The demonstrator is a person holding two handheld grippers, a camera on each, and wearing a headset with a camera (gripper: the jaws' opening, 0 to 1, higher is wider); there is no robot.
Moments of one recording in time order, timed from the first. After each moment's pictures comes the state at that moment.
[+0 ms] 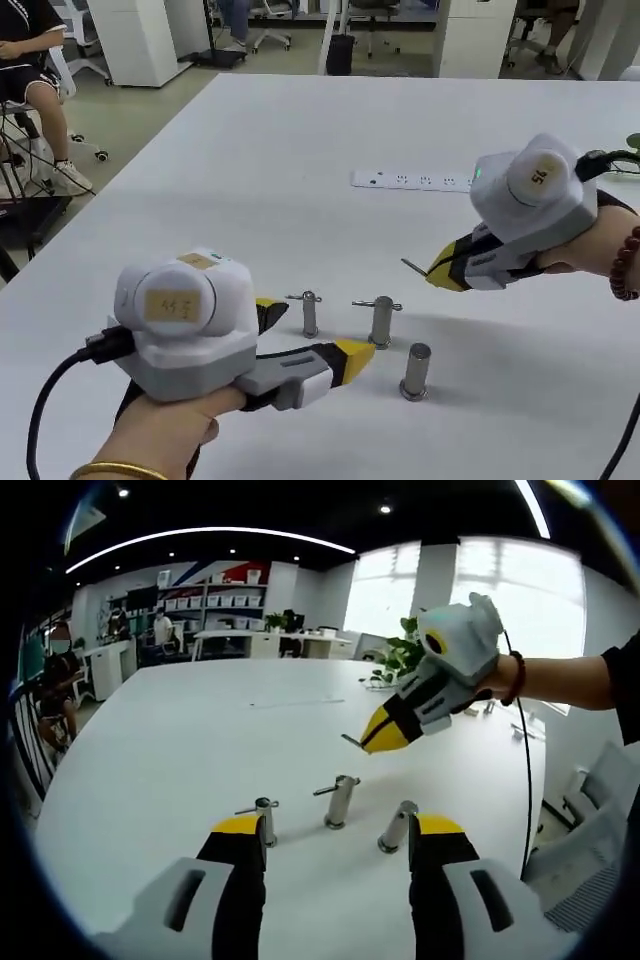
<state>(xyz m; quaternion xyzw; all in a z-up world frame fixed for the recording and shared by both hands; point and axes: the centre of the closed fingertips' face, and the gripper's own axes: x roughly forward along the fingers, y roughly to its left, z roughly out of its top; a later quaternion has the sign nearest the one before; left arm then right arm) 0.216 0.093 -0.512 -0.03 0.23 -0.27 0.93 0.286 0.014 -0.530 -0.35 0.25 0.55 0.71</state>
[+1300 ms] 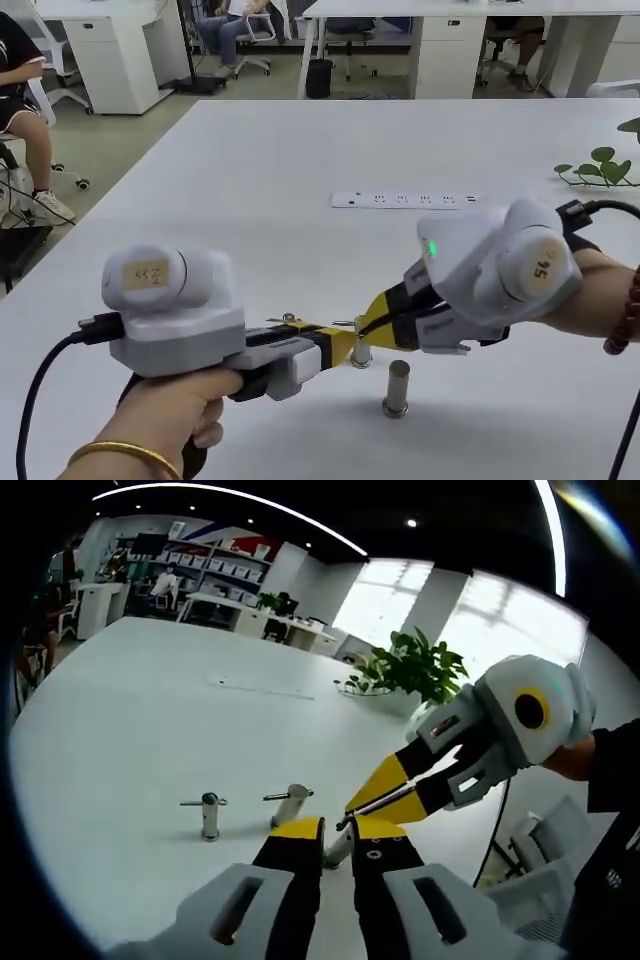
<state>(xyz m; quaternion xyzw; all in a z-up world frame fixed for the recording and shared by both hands) 0.212 0.061 -0.503 -0.15 0.27 -0.32 0.90 0.204 0.054 -0.510 -0.43 0.11 0.65 0.61</state>
